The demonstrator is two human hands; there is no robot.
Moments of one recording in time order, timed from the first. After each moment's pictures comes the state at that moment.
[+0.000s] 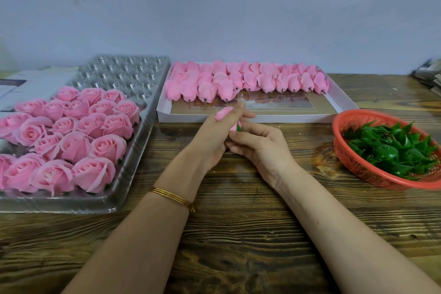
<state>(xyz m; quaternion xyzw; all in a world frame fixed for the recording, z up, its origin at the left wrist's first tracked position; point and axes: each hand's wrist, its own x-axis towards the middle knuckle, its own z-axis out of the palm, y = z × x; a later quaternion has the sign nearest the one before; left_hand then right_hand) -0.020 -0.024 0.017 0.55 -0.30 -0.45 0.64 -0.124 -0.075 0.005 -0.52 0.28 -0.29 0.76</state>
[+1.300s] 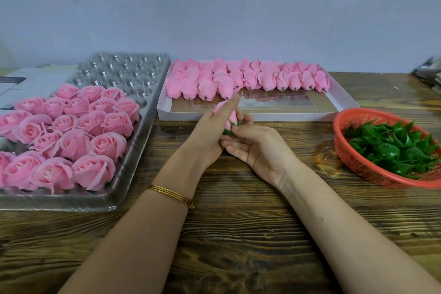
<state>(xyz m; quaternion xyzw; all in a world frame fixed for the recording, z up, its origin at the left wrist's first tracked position) -0.013 -0.026 0.016 0.49 -0.24 -0.49 0.68 -0.124 -0.074 0.013 -0.43 0.26 -0.22 0.84</state>
